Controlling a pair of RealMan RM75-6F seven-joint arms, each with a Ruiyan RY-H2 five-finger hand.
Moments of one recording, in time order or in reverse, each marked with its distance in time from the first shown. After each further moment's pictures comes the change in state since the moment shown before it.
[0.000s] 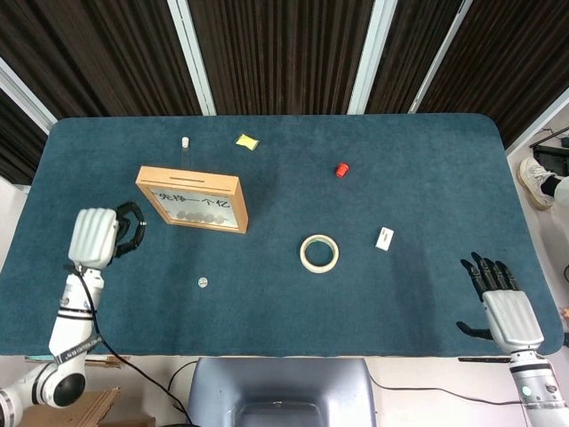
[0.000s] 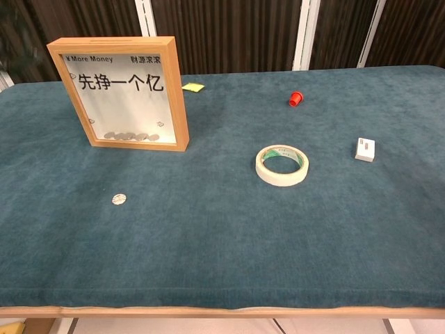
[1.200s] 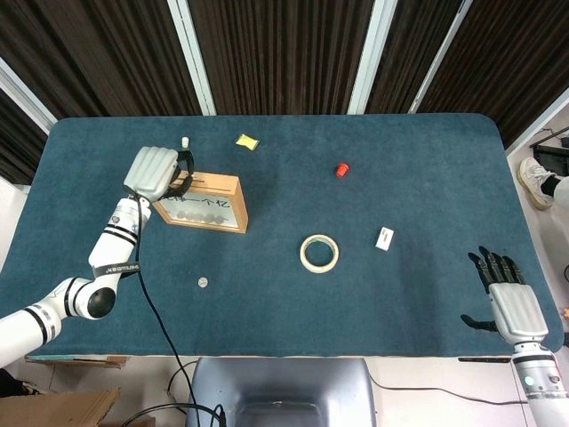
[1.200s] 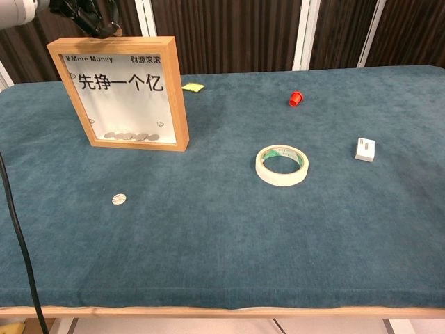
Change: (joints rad) left arm -0.432 -0.023 0.009 0.337 -0.241 -0.410 -0.021; right arm 0.021 0.007 0.024 0.004 0.071 -0.034 0.016
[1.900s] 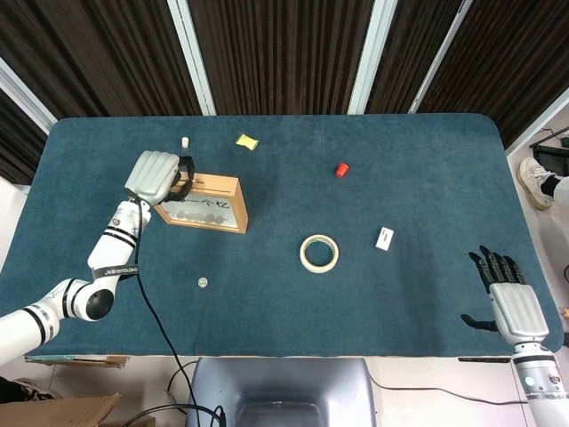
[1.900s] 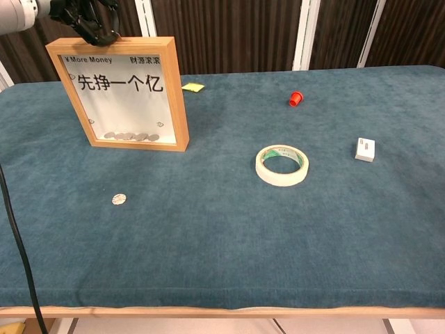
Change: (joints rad) left arm -0.015 0.016 0.050 -0.011 -0.011 0.005 -0.010; right arm 0.000 -0.002 0.000 -0.002 0.002 0.006 0.000
